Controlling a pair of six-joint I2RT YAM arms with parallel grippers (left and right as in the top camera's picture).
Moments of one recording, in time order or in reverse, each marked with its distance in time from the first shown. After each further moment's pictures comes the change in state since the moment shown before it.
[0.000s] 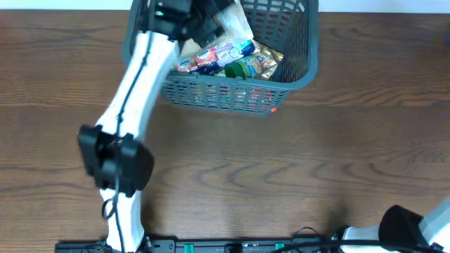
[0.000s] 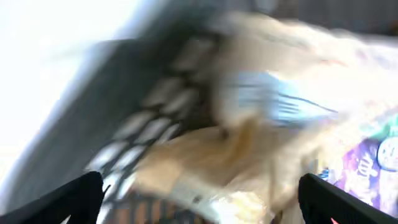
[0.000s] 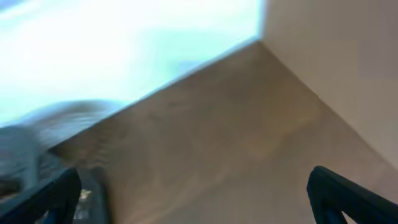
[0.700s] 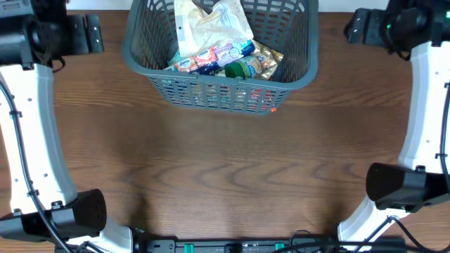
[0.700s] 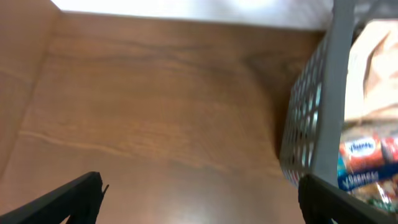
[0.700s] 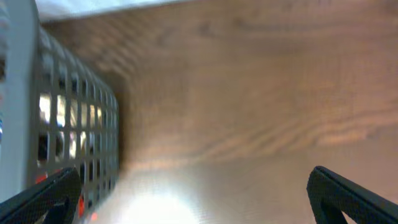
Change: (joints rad) left arm 0.458 -0.323 -0.010 -0.532 -0.020 -0.570; right arm 0.294 0.286 -0.002 -0.115 0.060 -0.089
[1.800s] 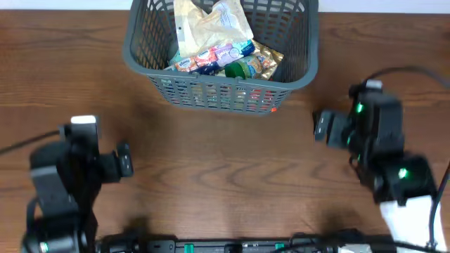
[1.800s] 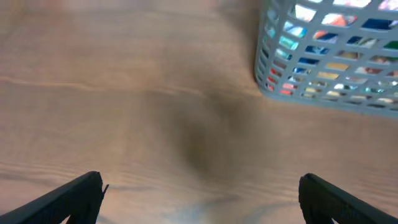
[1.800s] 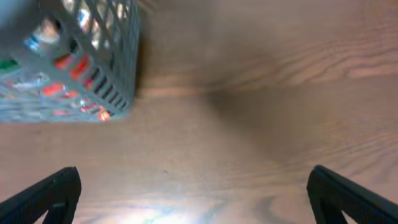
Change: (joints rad) left arm -0.012 -1.101 -1.238 0.372 0.072 0.009; right arm 0.259 -0.949 -1.264 0.486 0.157 0.156
